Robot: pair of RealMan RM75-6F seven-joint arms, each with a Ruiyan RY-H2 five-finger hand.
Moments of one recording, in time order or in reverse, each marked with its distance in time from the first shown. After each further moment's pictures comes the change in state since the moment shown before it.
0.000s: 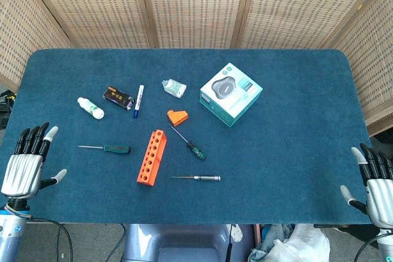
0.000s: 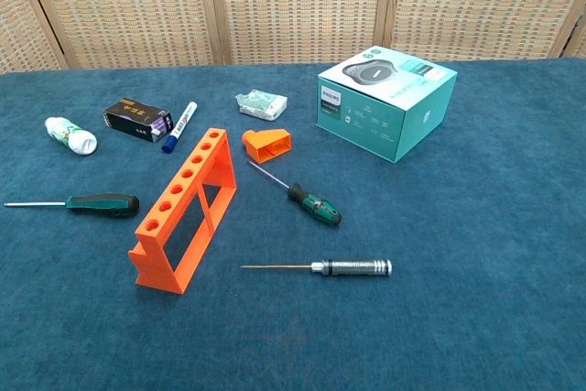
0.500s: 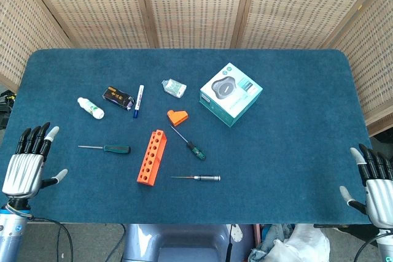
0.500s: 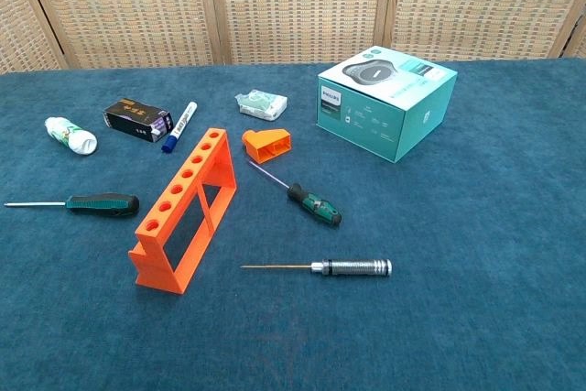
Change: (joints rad) left arm -0.006 -0.002 -0.001 0.003 -0.002 -0.011 -0.006; right arm -0.001 0.005 -0.002 -0.011 0.005 -0.007 -0.004
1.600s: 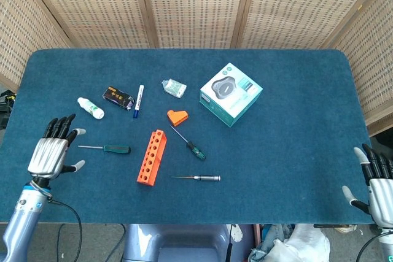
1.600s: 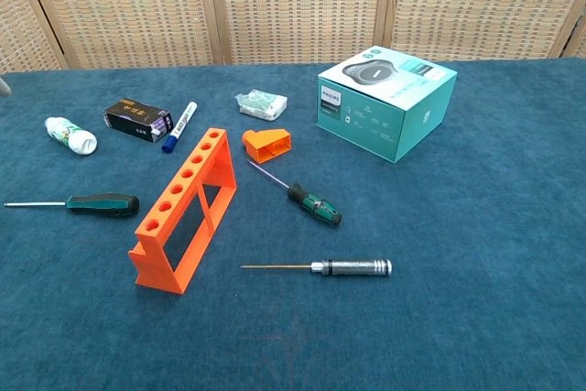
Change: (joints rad) left arm -0.166 -0.010 -0.076 -0.033 -0.212 -0.261 0.111; right arm 0.000 0.011 0.006 0.001 0.022 -0.015 0.027
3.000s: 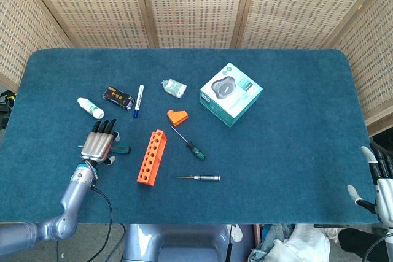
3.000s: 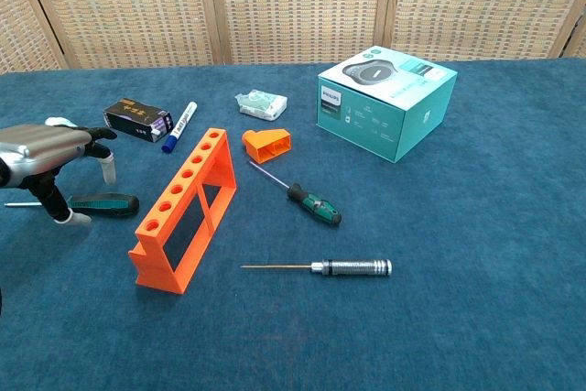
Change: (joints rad) left arm -0.299 -0.325 0.016 0.308 -0.415 -0.216 0.293; right arm -0.006 0.012 0.009 0.015 0.014 0.002 0.059
